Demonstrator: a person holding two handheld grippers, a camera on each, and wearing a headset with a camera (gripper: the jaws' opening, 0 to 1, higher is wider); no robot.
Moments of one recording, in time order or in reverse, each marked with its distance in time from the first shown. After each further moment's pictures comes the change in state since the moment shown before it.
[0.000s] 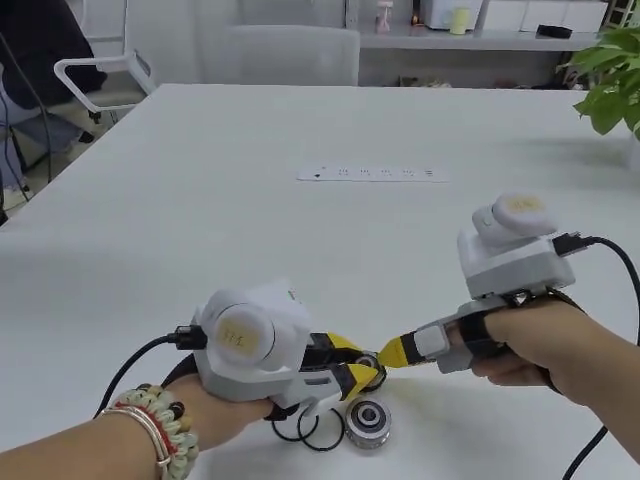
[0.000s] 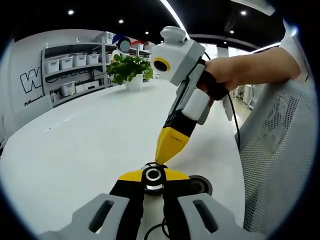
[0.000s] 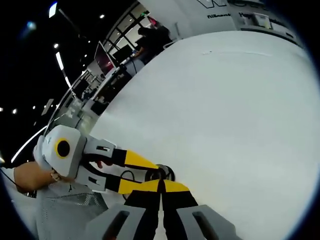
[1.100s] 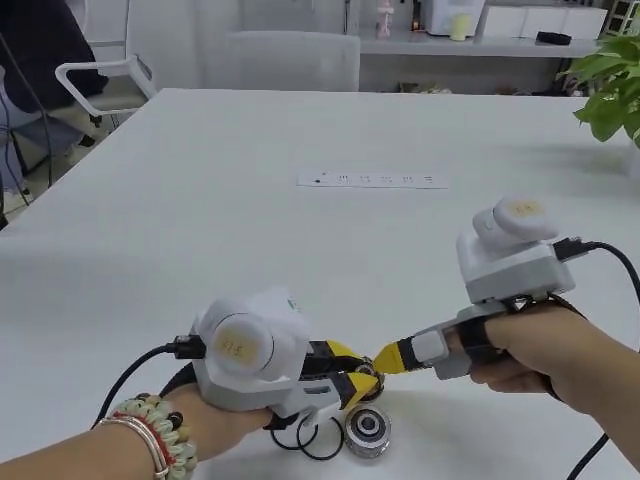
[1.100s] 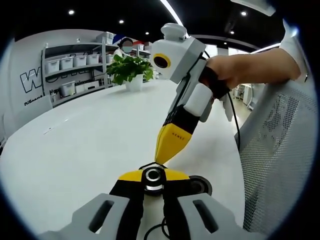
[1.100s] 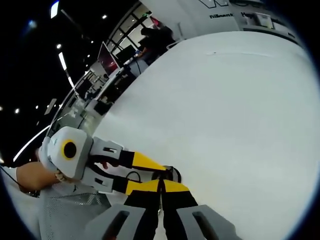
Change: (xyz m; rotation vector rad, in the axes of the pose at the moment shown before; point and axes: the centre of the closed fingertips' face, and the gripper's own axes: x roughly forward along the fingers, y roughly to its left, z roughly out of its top) left arm 0.001 0.000 0.000 -0.004 -0.003 -0.001; right arm -0.003 0.010 0.002 -0.009 -0.002 0.027
